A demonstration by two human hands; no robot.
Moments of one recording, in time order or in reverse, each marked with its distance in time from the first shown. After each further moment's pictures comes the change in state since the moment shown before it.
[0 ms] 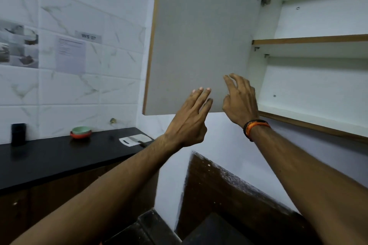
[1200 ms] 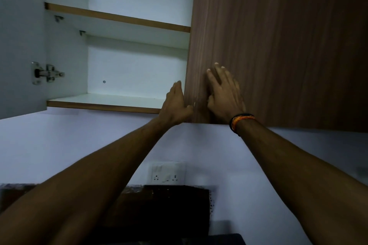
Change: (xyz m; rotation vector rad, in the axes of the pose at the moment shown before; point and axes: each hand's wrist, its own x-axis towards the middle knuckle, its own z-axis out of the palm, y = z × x) left_hand 0.236 0.335 0.080 -1.231 -0.197 0.029; right_hand -0.128 0.276 -0.234 -0.745 -0.168 0.416
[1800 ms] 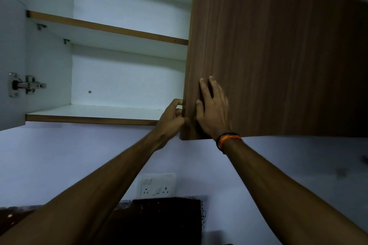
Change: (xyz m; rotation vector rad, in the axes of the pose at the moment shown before) left_hand -0.010 0.001 0.003 -0.654 -0.147 -0.065; right_hand -0.012 -0.024 0.007 0.178 0.206 0.131
